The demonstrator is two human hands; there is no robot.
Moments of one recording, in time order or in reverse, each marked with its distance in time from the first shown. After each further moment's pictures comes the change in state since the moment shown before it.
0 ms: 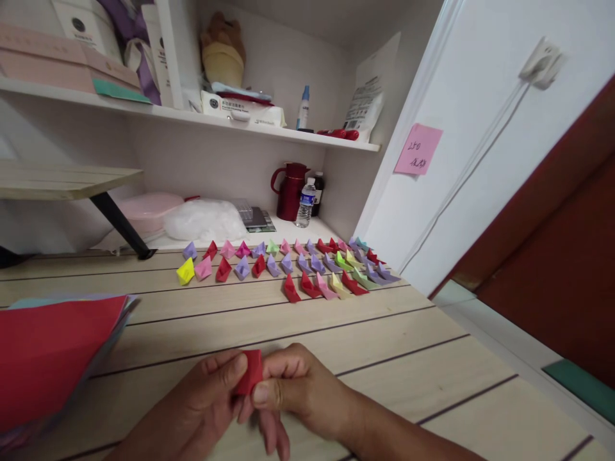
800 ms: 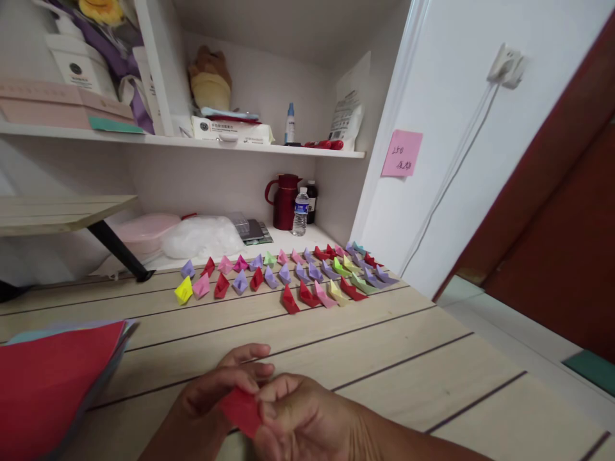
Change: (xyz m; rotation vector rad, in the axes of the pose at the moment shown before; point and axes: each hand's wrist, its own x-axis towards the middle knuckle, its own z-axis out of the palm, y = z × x) left_hand 0.001 -0.001 -0.007 0.335 0.098 0.239; right_hand 0.002 0.023 0.001 0.607 -0.004 0.079
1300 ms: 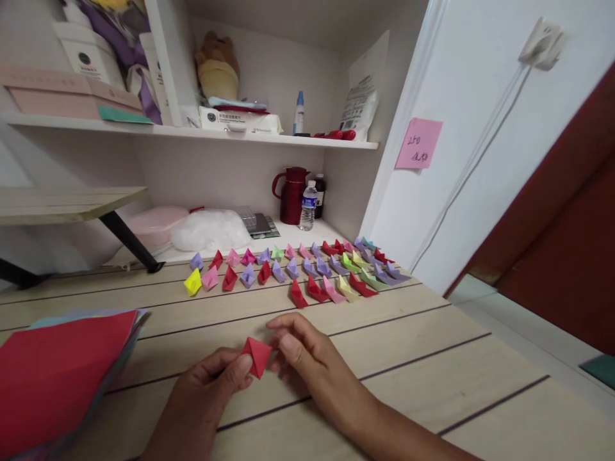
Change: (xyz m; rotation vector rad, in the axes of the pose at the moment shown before) left_hand 0.005 -0.011 -0.011 0.203 0.481 -0.164; right_hand -0.004 -0.033 0.022 -0.904 0.327 -0.485
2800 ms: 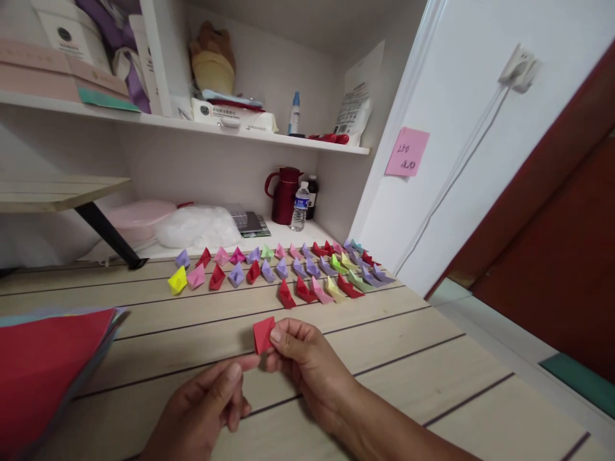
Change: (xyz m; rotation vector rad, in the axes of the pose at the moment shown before) left_hand -0.019 -0.003 0.020 -0.254 -0.109 -0.056; right_hand 0.008 0.006 -0.002 0.493 0.143 0.244
